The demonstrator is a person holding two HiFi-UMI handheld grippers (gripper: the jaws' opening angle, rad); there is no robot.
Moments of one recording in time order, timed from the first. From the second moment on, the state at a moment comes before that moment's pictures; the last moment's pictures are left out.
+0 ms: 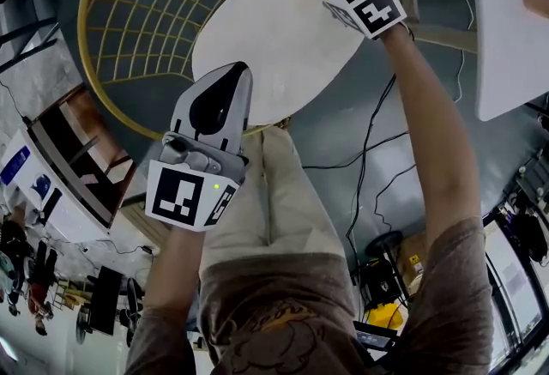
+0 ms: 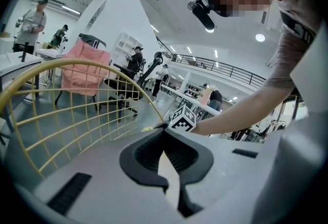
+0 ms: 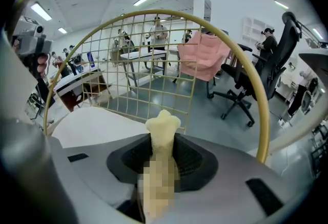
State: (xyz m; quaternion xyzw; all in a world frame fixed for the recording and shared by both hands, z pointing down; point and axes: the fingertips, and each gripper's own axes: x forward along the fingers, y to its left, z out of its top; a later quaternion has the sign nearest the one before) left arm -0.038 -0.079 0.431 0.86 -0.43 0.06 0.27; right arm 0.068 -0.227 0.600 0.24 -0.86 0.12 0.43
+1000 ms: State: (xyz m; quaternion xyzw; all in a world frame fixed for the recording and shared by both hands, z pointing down) left arm -0.034 -0.072 0.445 0.86 -0.41 0.07 0.28; right arm 0.062 -0.147 0.656 0.15 -0.85 0.14 0.49
